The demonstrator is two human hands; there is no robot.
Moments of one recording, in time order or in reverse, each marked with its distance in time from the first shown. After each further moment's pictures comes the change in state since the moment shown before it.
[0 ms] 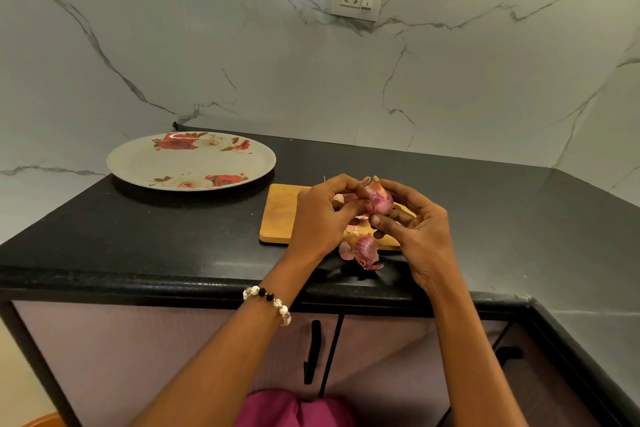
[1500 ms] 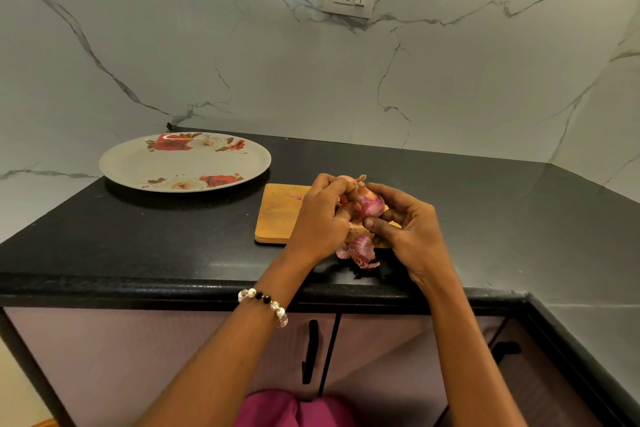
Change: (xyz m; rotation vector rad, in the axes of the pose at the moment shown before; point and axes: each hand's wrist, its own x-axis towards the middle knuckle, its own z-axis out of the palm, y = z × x) left_hand 0.002 -0.006 0.002 0.354 -0.101 0.006; right_hand 0.002 0.005 0.001 -0.119 -0.039 0.054
